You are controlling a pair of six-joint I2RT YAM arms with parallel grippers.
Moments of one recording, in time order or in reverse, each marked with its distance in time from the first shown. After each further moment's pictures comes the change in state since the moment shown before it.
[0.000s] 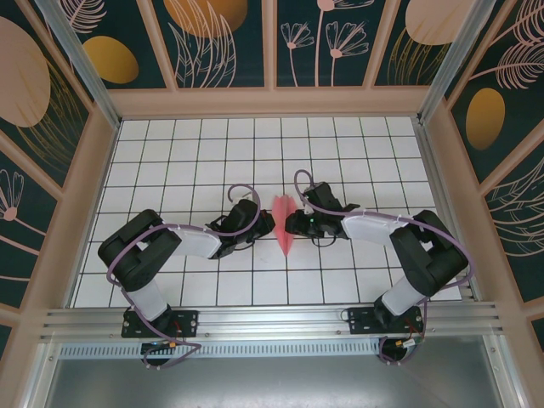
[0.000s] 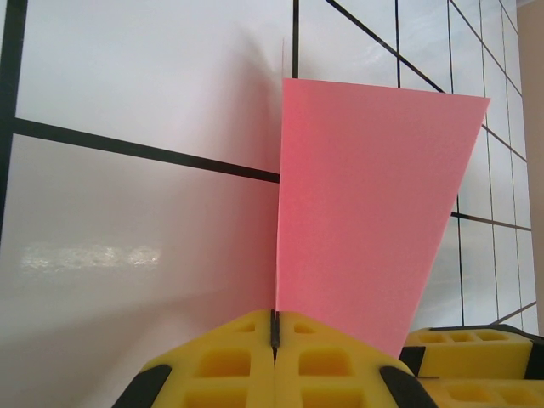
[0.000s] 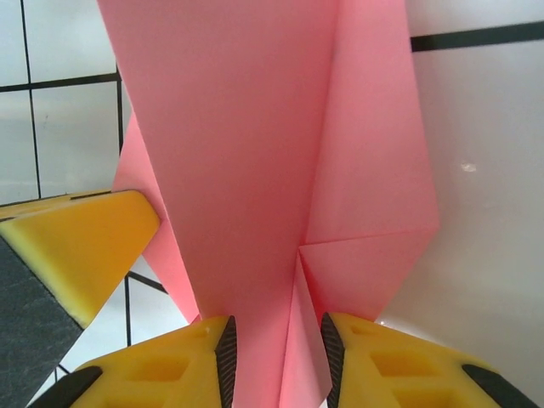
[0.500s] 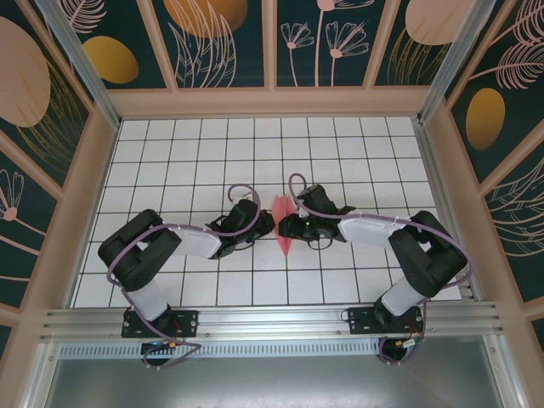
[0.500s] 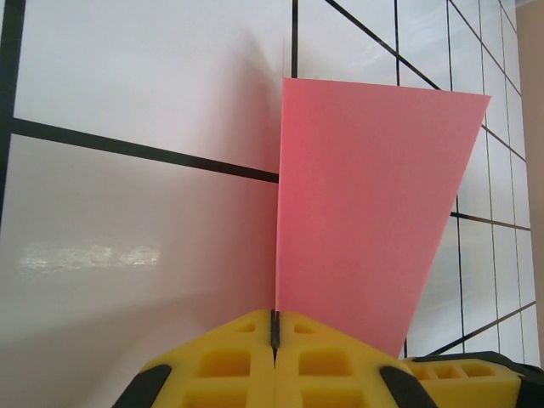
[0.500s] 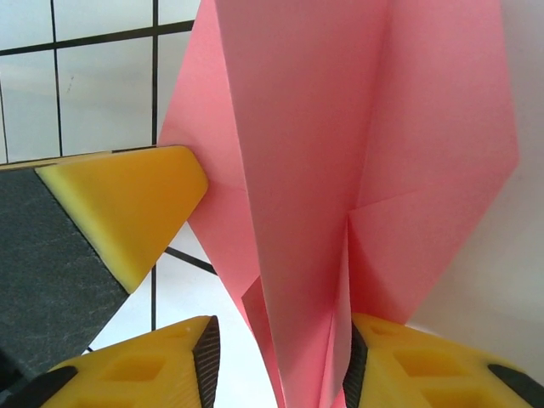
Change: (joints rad) left arm 0.000 0.001 0.000 0.002 0.003 0.000; right arm 0.051 0.002 0.000 0.012 -0.016 0.017
